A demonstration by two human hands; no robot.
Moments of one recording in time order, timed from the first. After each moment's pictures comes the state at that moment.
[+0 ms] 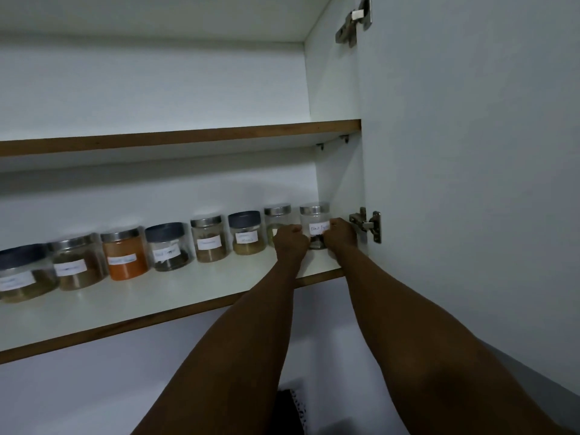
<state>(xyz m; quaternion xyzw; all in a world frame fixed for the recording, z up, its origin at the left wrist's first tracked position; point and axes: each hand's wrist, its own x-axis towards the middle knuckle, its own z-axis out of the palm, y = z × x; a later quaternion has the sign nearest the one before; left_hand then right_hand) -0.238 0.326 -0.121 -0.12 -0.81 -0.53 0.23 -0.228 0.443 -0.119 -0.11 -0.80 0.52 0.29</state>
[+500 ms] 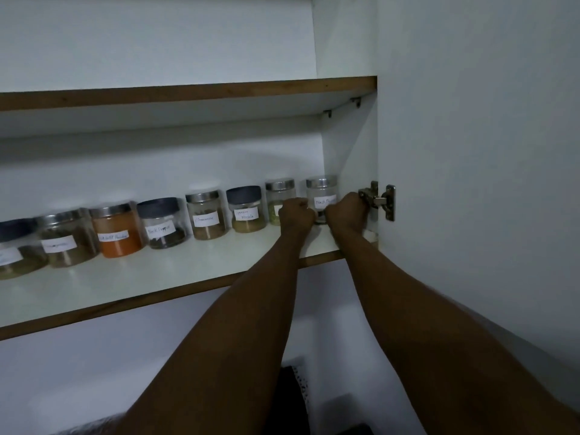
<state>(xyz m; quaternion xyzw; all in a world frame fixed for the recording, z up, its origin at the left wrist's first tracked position) -0.266 0.331 -0.123 -0.14 -0.84 -0.47 0.23 -0.246 0.434 -0.125 -0.18 -0.76 0.48 0.39</state>
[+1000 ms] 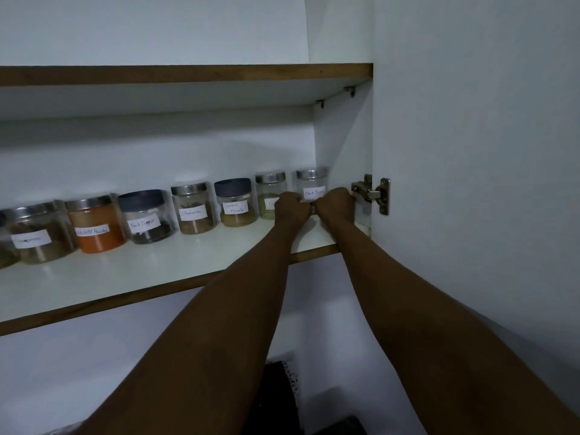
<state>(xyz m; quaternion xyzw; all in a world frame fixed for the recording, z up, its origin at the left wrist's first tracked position) -0.276 0.336 -0.123 -0.16 -0.86 -0.44 0.21 -0.254 0.435 -0.125 -0.14 -0.78 0.51 0.33</state>
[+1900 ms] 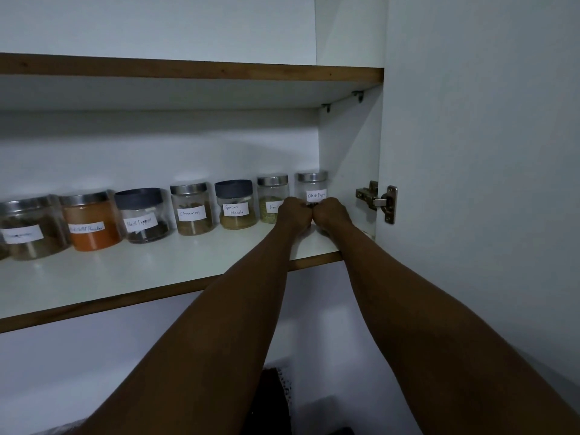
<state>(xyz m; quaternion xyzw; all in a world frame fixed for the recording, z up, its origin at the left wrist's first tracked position) -0.281 0.339 -0.121 -0.15 -0.84 -0.50 0.13 -0.283 0.442 -0.131 -0.10 -0.85 0.46 0.23</state>
